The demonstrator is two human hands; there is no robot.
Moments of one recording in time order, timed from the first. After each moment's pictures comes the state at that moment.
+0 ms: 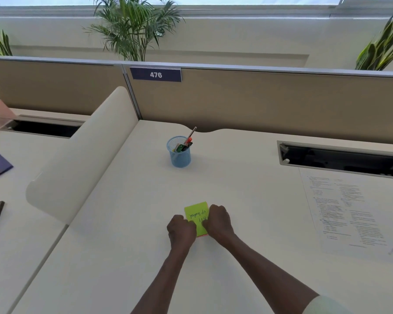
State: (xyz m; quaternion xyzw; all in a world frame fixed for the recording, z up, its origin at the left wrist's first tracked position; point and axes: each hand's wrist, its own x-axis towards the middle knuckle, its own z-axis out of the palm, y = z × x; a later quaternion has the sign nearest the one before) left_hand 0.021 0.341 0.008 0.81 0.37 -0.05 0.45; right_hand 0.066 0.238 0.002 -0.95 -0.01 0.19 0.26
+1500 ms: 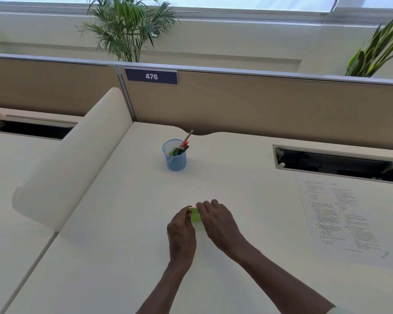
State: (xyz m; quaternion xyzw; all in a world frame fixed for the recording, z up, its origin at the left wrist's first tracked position) left_hand 0.017 0.330 0.010 0.85 0.18 0.21 0.45; right_hand 0.059 0.216 0.031 -0.95 -0.31 -0.07 0.05
